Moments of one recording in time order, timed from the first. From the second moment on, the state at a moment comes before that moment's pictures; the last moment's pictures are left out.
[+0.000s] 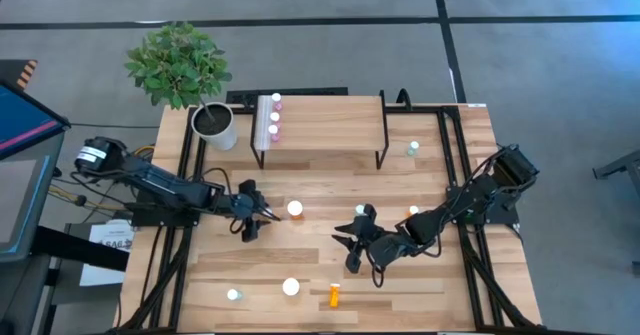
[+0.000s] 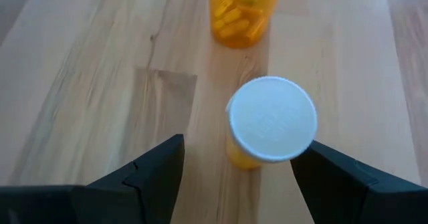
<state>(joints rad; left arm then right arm) -0.20 1.25 0.29 0.11 -0.19 -0.28 0.51 1.67 0.86 0.28 0.71 0.60</state>
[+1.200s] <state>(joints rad) -0.18 1.19 0.43 -0.11 -0.13 -0.36 0.49 1.67 0.86 0.38 0.71 0.56</state>
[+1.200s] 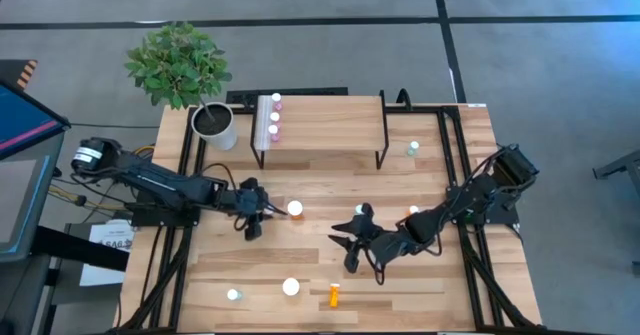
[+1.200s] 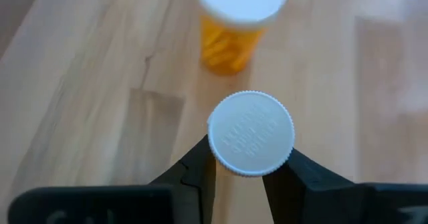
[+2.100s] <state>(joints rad) -0.34 1.08 0.47 0.10 -0.11 -0.35 0.34 1.85 1.21 0.42 0.43 0.17</state>
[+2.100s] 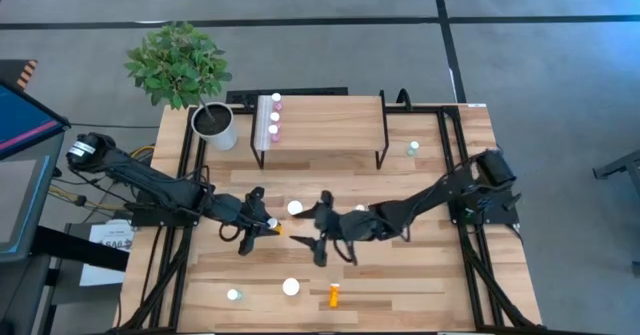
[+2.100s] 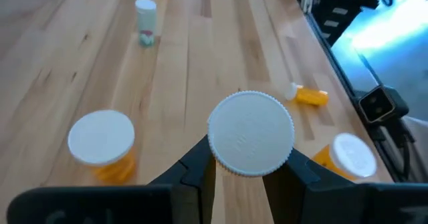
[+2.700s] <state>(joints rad) -0.39 1.08 0.48 0.12 -0.12 -0.32 0.27 2.04 1.48 0.27 0.34 0.32</state>
